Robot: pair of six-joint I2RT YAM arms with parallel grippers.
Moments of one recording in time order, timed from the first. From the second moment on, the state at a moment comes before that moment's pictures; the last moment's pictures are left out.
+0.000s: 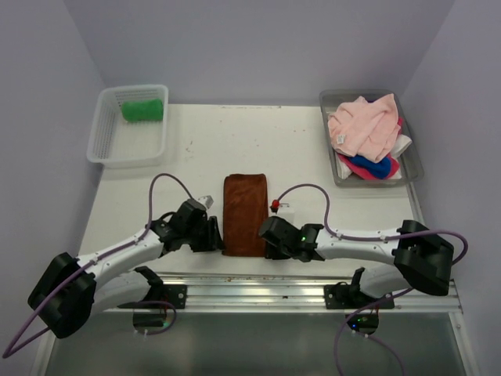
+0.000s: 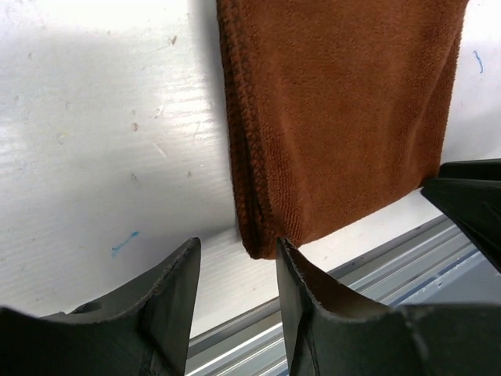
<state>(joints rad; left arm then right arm) -0.66 1.08 0.43 -0.34 0.17 -0.73 1.14 1.39 0.68 -0.36 0.28 1.04</state>
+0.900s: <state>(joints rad) -0.66 1.00 0.33 -0.26 0.22 -0.78 1.15 1.41 0.68 -0.35 0.29 1.04</state>
